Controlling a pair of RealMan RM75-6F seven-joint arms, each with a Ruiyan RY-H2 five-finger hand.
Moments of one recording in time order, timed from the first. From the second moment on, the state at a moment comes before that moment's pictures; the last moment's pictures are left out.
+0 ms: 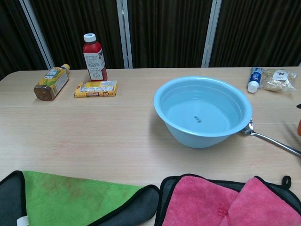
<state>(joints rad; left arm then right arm) -0.17 -1.06 -0.01 -1.67 1.48 1.33 -0.04 0.36 -1.54 0.13 -1.14 -1.20 1.01 -0.12</state>
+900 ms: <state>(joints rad) -0.17 -1.05 0.01 -1.68 1.50 1.33 -0.03 0.35 -1.64 0.11 -0.97 -1.24 0.97 0.05</state>
